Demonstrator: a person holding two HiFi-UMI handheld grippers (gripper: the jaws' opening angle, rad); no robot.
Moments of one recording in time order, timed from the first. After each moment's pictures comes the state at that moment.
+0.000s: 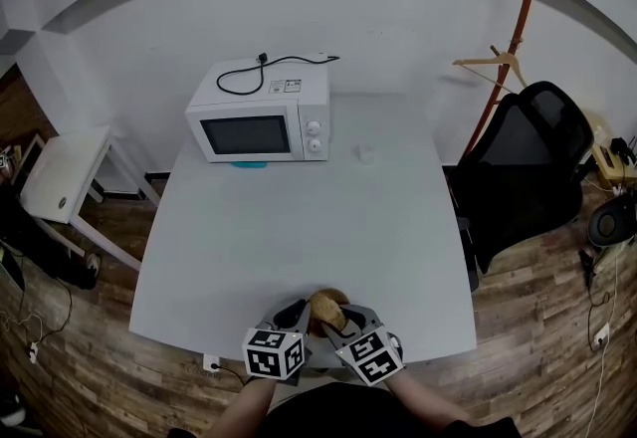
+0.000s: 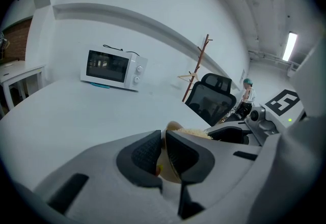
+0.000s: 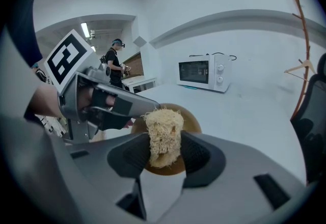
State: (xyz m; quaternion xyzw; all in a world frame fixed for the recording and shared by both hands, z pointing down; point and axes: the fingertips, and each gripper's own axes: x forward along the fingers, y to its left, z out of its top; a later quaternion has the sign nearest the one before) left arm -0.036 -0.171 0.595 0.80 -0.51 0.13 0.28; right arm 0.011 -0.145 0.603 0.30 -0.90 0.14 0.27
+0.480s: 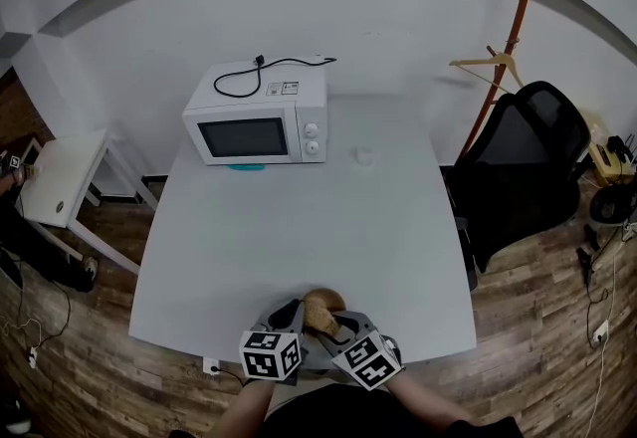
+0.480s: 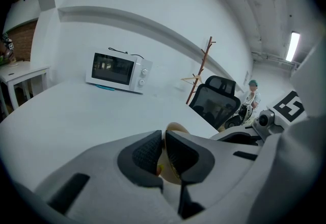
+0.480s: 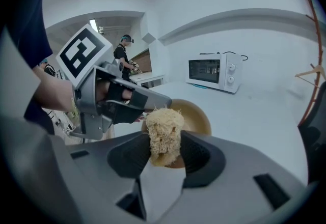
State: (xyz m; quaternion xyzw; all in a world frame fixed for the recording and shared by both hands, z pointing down) left arm -0.053 -0.176 0.593 0.79 -0.53 0.12 0.28; right arm -0.005 -0.130 0.603 0.26 -0.91 0.12 0.29
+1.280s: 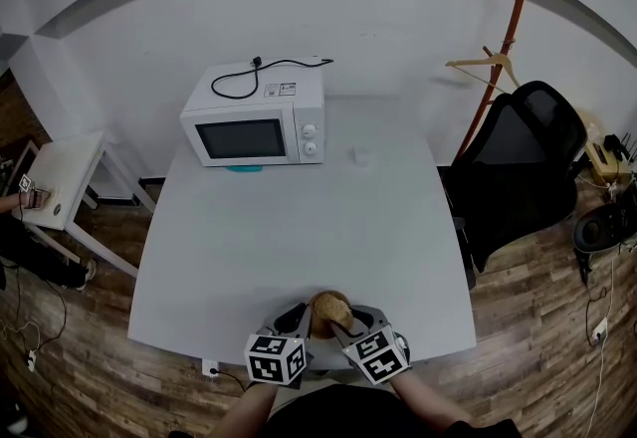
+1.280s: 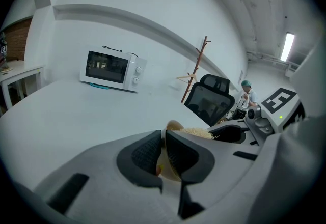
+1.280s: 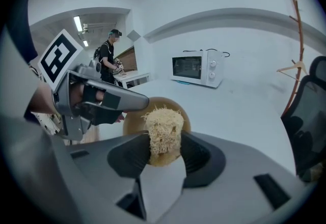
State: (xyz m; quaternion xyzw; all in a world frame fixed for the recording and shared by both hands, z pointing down) left arm -0.036 -0.169 0.597 0.81 -0.51 0.12 0.28; right arm 0.031 -0.150 0.611 0.33 -0.88 0.15 0.30
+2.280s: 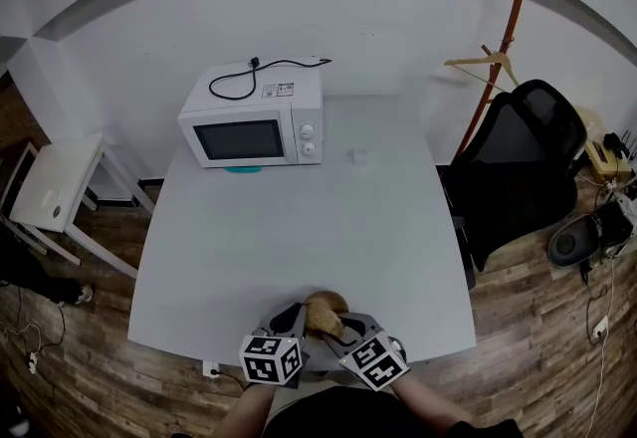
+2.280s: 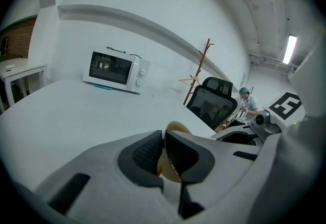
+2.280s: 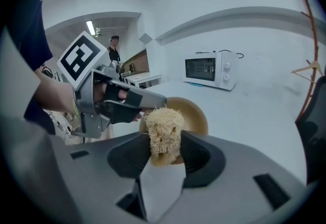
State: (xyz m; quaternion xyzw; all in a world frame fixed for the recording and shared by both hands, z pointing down) left arm -0.046 -0.172 0.595 0.80 -0.52 0.11 0.28; right arm 0.009 -0.128 0.607 0.27 -0.91 0.14 0.29
